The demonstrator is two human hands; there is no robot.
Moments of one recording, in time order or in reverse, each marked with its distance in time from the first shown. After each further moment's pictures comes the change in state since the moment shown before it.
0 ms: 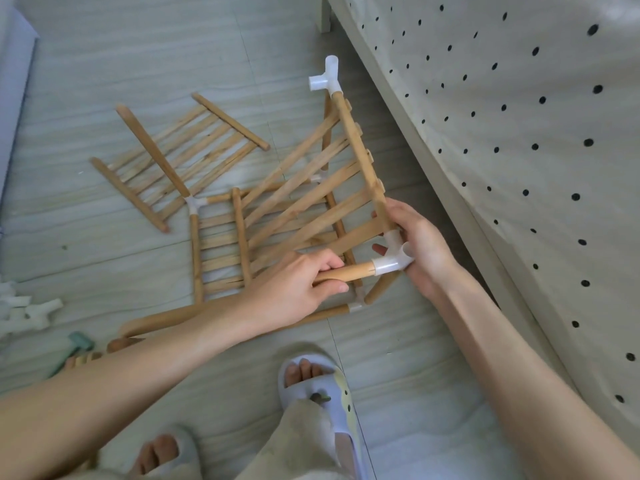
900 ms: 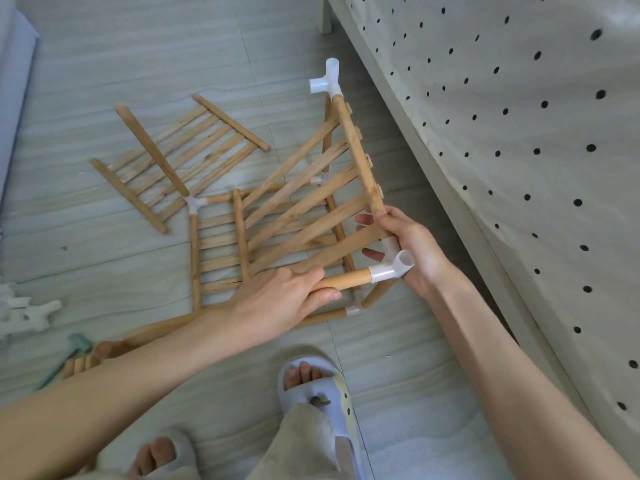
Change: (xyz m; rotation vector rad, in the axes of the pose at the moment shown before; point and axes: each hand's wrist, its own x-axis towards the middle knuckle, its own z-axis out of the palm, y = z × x) left_hand -0.009 -0.014 -0.002 0.479 -0.009 0.095; right_hand 0.011 0.004 0.004 0.120 -0.120 0.047
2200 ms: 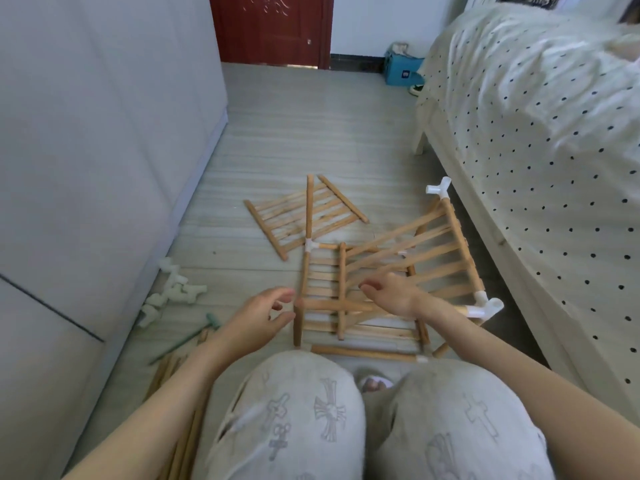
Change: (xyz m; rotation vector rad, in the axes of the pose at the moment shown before) left_hand -0.211 -0.098 -0.018 -0.575 0.370 -0.455; right_hand -0.076 -0.008 0.183 -1.451 -0.350 -0.212
